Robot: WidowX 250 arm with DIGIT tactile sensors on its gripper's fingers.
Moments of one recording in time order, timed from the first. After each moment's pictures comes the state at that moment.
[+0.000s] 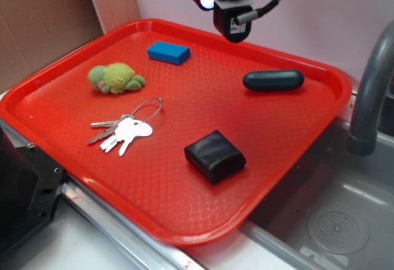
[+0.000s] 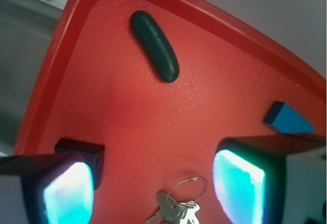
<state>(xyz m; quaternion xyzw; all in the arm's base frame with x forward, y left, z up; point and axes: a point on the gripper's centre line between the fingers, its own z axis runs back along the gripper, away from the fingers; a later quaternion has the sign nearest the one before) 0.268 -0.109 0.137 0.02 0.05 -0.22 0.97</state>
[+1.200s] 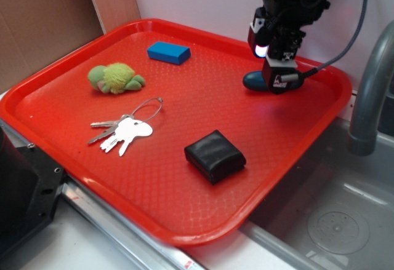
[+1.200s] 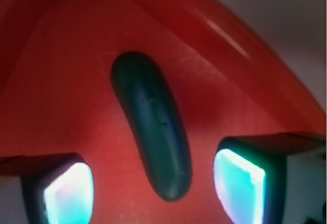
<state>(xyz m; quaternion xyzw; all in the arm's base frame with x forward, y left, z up) 0.327 -0.116 0.044 0.04 0.11 -0.31 0.94</state>
